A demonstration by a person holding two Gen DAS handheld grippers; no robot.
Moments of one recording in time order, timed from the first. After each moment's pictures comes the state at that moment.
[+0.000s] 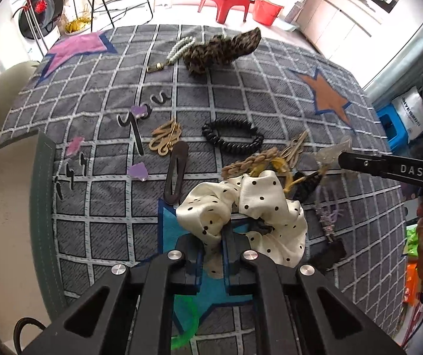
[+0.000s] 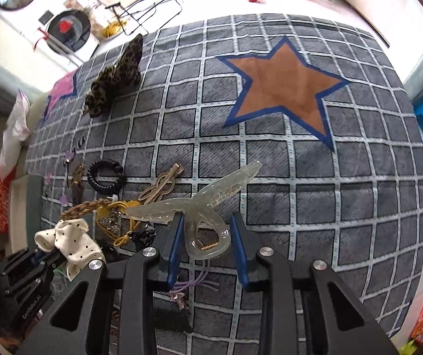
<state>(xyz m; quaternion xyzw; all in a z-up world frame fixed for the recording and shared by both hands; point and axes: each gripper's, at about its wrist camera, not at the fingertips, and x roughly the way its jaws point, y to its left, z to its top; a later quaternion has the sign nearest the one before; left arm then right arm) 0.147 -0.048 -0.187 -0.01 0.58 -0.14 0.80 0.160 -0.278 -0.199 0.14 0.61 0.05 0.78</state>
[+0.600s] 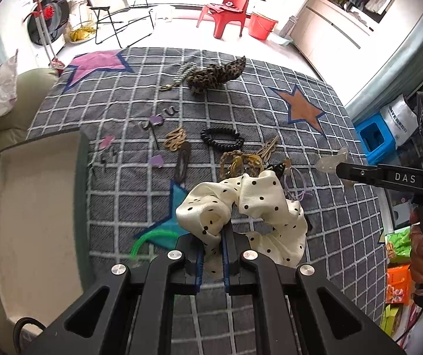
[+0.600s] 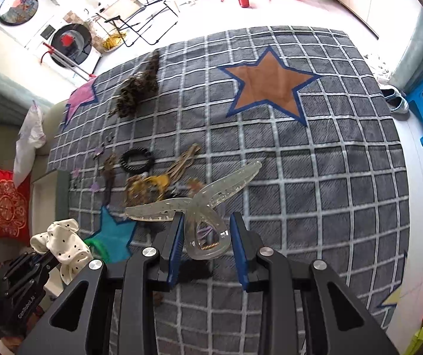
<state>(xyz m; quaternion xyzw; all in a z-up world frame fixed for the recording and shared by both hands) 0.097 -0.019 -0.126 -0.03 0.56 -0.14 0.81 0.107 -0.269 -0.146 0.16 0.59 0.05 0.79</state>
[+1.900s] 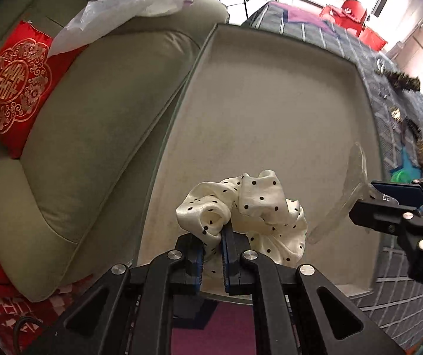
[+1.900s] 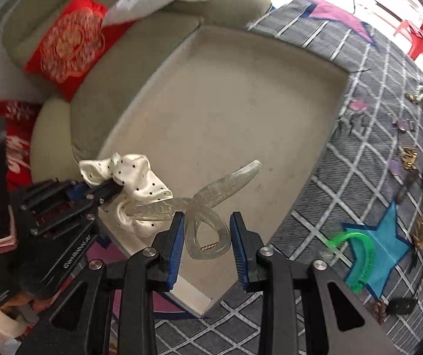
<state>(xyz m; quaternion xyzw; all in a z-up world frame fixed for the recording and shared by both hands) 0.024 0.251 -0.209 -0.06 0.61 0.08 0.79 0.077 0.118 -0.184 -0.11 0.64 0.31 0.70</state>
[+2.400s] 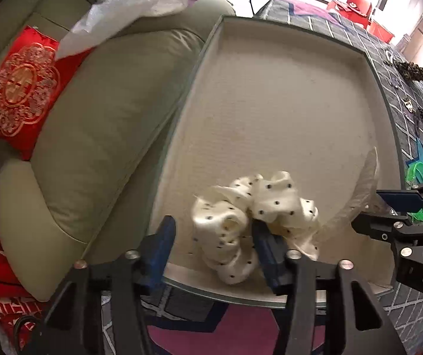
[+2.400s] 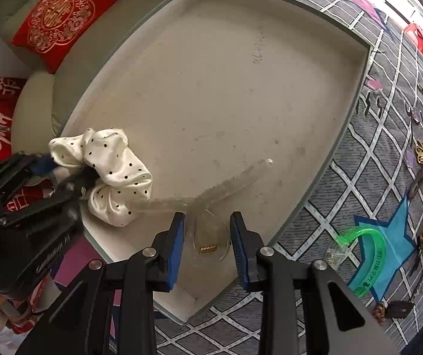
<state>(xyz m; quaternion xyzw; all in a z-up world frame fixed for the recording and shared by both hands) 0.020 0.247 -0.214 -0.03 0.60 0.11 0.79 0.080 0.130 -0.216 -0.14 0.67 0.29 0.67</state>
